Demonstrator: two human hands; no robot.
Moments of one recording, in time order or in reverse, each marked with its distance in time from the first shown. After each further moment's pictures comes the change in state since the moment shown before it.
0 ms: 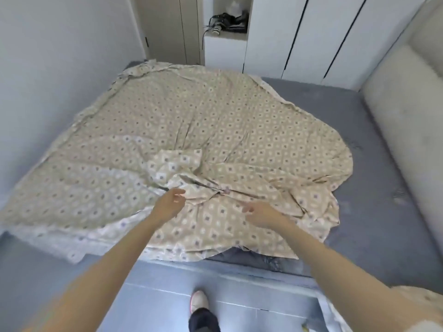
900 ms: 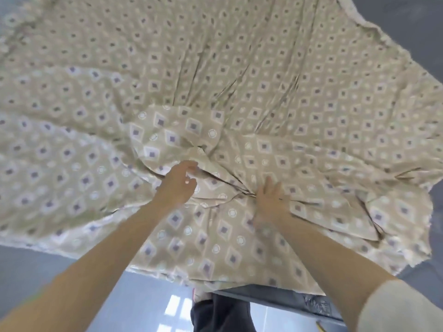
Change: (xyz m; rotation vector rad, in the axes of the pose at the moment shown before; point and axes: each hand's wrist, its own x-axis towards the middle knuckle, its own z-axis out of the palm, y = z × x) left_hand 0.263 -0.097 0.041 0.091 -0.049 -0.030; right_hand 0.324 0.017 0.083 -0.458 -0.190 0.258
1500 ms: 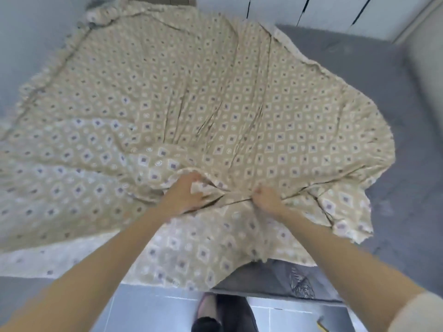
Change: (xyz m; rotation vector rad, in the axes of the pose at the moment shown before) left_hand -0.047 0.079 -0.033 0.144 -0.201 0.174; right_hand -0.093 0.038 -0.063 0.889 0.162 -0.059
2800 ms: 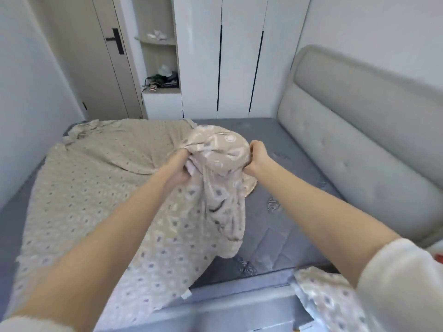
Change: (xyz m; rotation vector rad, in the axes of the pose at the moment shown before) left_hand -0.245 0.274 0.007 -1.030 -0.091 0.106; right_hand -0.380 -0.021 -0.147 1.584 0.283 -0.249
